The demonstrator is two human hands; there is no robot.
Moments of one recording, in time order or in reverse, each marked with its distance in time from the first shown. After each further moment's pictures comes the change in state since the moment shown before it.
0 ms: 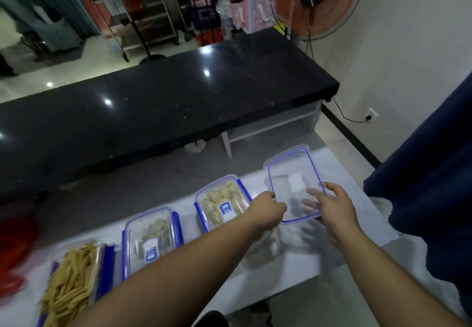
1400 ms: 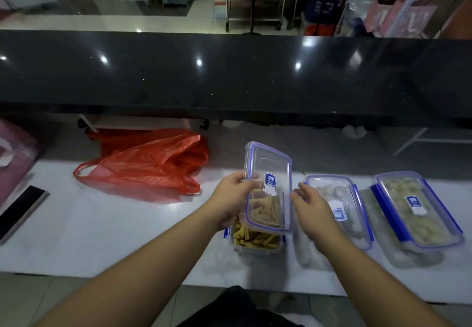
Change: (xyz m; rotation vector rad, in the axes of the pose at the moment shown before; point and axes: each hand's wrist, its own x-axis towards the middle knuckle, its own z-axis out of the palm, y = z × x) left_hand -0.147 -0.373 -0.372 -0.930 0.176 0.099; right_hand -0.275 0.168 0.383 -0.641 -0.452 -0.216
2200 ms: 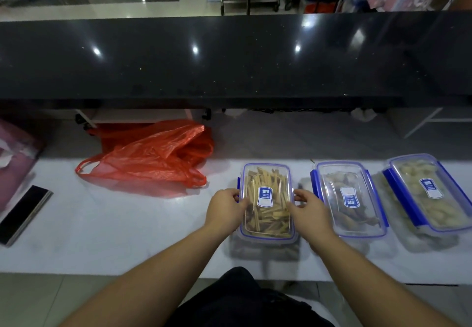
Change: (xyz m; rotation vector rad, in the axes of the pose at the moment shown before) left_hand 0.010 -0.058 -0.044 0.890 0.308 0.126; right_hand -0.008 0.026 0.037 -0.165 0.067 0.067
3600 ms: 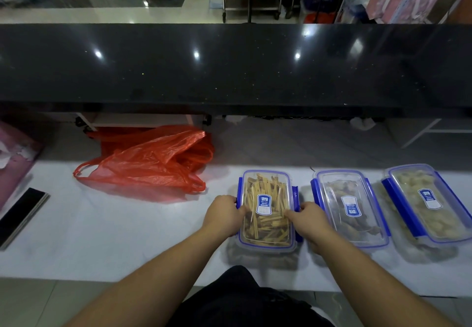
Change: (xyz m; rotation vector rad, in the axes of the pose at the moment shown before) left_hand 0.018 -0.009 0.003 0.189 -0.102 -0.045; right_hand 0.021 -0.002 0.000 -0.047 -0.133 0.220
